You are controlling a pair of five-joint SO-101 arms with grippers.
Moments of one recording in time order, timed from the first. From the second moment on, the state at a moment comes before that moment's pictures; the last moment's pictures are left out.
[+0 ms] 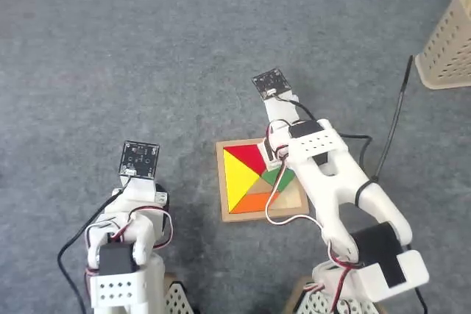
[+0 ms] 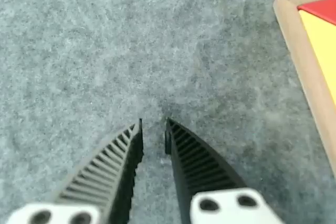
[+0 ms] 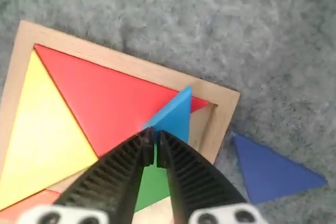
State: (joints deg) left arm -11.0 -103.5 97.1 72.6 -6.1; right arm -23.6 -3.7 37.2 47.6 4.9
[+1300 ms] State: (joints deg) left arm -11.0 -103.5 97.1 72.6 -6.1; right arm -23.6 -8.0 37.3 53.9 5.4
